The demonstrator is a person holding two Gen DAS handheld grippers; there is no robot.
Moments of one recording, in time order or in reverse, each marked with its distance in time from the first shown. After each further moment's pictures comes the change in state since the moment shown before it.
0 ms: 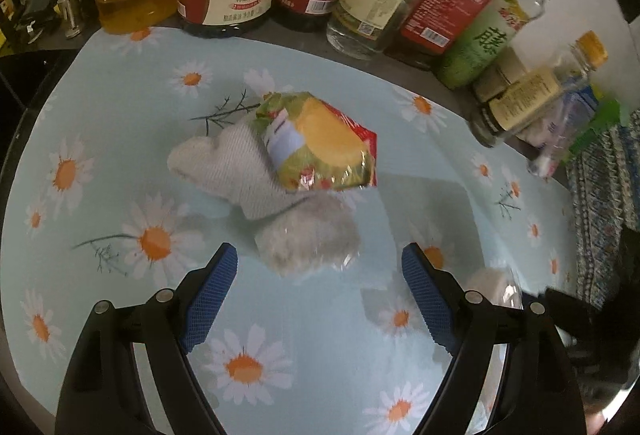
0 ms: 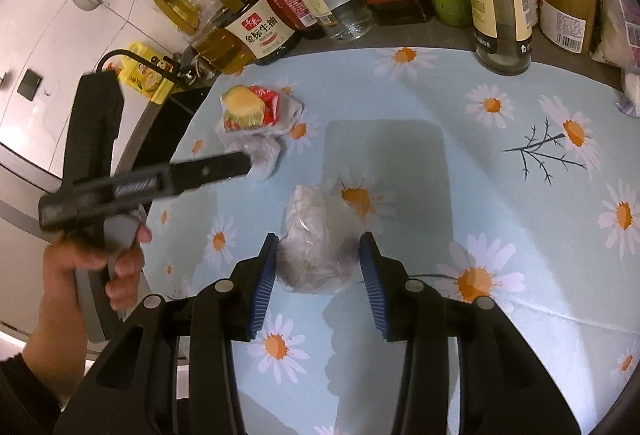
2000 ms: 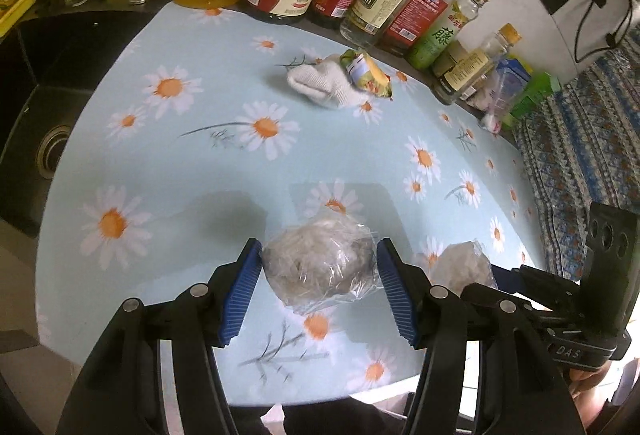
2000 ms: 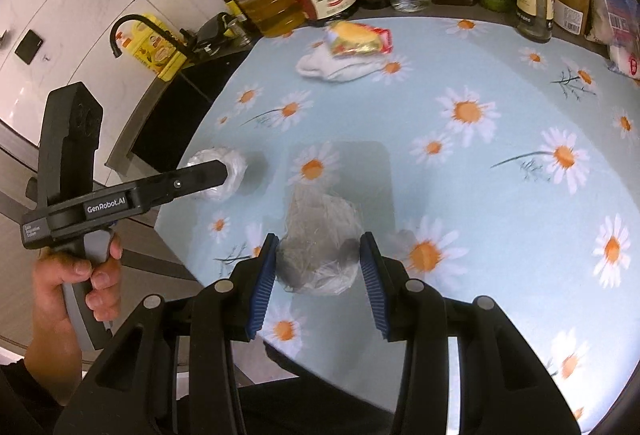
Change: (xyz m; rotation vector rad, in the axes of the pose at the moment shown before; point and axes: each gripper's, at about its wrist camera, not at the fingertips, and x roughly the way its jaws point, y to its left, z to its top) left arm -0.104 0.099 -0.107 0.061 -0.055 -0.173; right arm 0.011 0.138 -0.083 0.004 -0.032 -0.100
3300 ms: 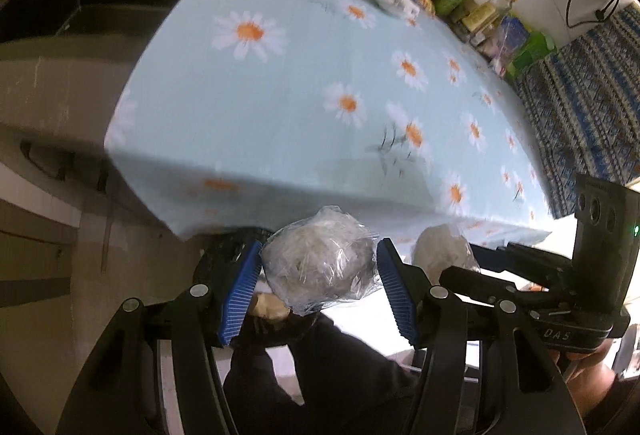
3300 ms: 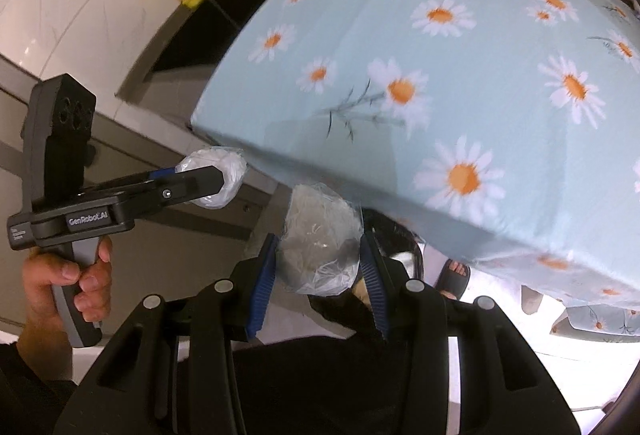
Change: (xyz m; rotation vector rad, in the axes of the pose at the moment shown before) left arm -0.049 0.093 -0.138 -0.023 0.111 -0.018; right arm 0.067 0.110 -0.122 -0.030 0.161 0.003
